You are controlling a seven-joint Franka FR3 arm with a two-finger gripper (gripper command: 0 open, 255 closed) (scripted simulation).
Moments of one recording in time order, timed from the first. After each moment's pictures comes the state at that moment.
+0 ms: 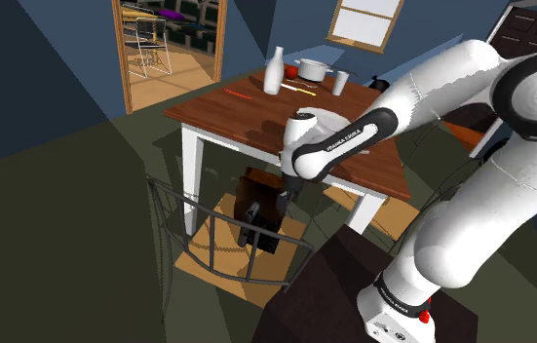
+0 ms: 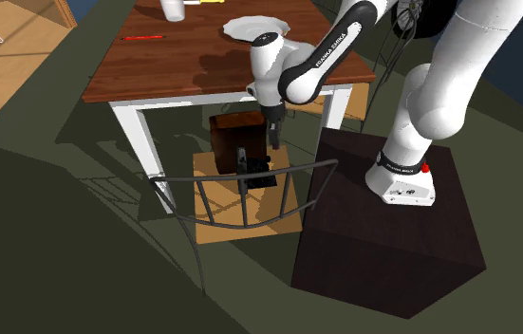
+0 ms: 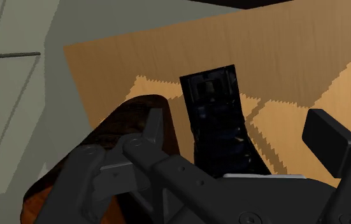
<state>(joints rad) 0.04 -0.10 0.01 -2.62 -0.09 2.40 -0.05</state>
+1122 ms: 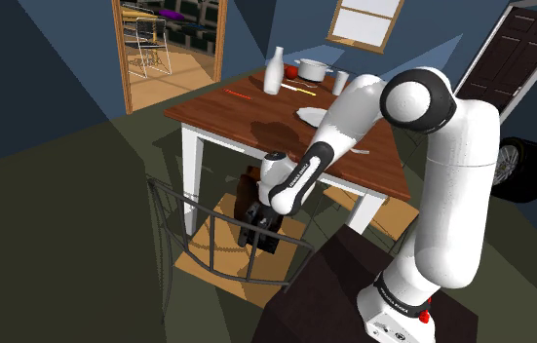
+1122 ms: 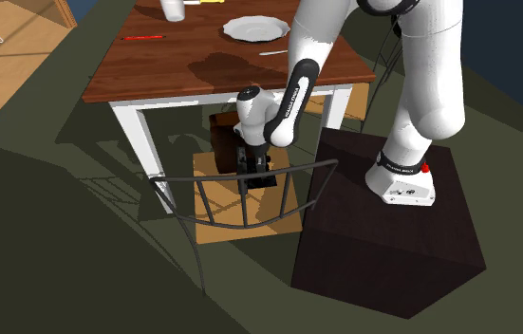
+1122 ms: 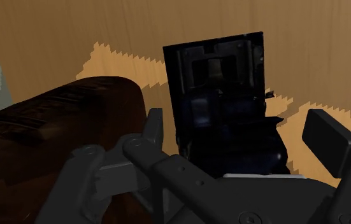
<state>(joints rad) 0.06 0.41 0.00 -2.46 -0.18 2.74 -0.03</state>
